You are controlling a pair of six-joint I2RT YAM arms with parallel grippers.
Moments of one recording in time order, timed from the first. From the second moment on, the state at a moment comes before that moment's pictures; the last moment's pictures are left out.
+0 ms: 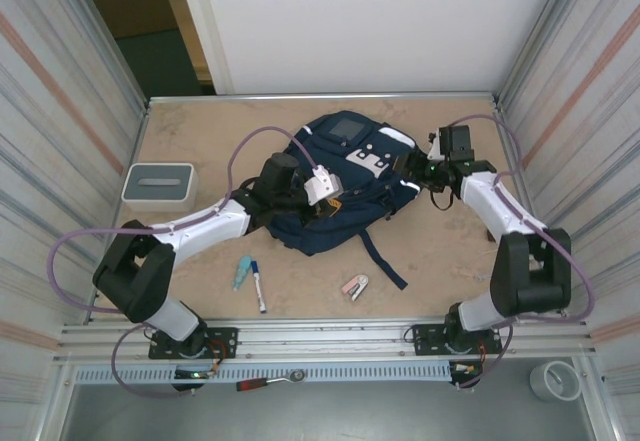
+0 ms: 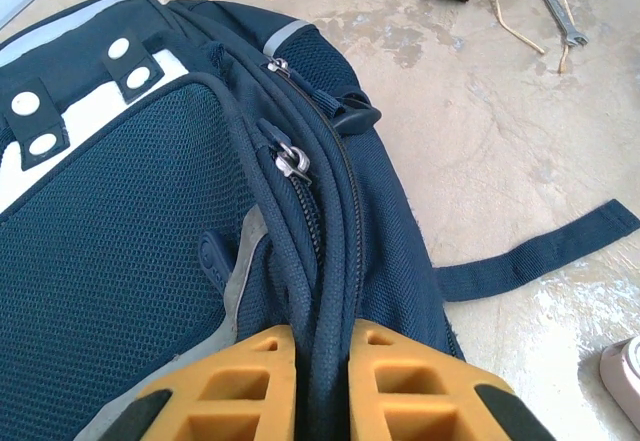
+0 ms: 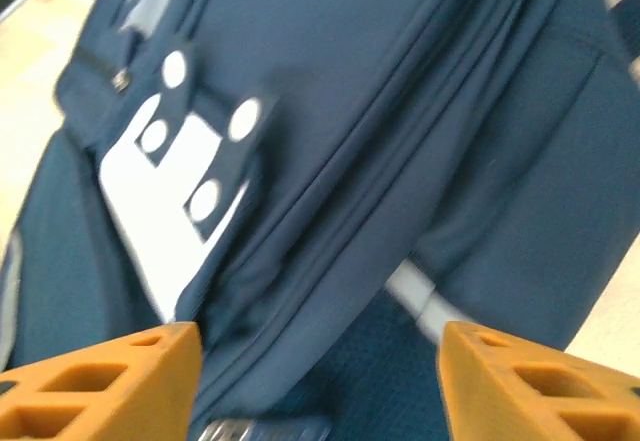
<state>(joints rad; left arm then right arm) -0.68 1.54 0.96 0.00 0.49 0.42 0.10 1.52 1.06 -0.42 -0.28 0.52</state>
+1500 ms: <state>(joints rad) -0.79 1.38 0.77 0.03 -0.34 -0.06 0.47 0.97 0.60 -0.22 0.09 0.57</state>
